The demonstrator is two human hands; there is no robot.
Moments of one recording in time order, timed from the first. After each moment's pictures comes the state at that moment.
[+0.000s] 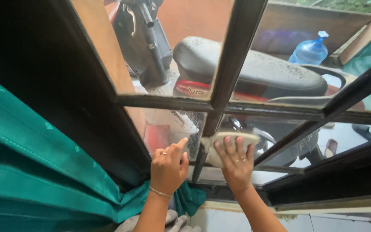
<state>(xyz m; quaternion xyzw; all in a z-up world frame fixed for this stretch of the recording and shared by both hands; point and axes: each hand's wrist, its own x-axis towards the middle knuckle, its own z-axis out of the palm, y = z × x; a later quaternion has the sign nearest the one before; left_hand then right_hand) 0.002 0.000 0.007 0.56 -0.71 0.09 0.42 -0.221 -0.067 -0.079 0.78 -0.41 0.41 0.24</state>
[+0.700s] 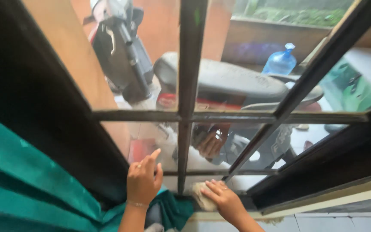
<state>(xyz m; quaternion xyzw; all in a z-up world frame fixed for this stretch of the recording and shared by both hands) 0.004 0.000 0.000 0.57 -0.71 0.13 0.39 -0.306 -0.016 -0.156 0.89 -0.39 0.19 -0.12</state>
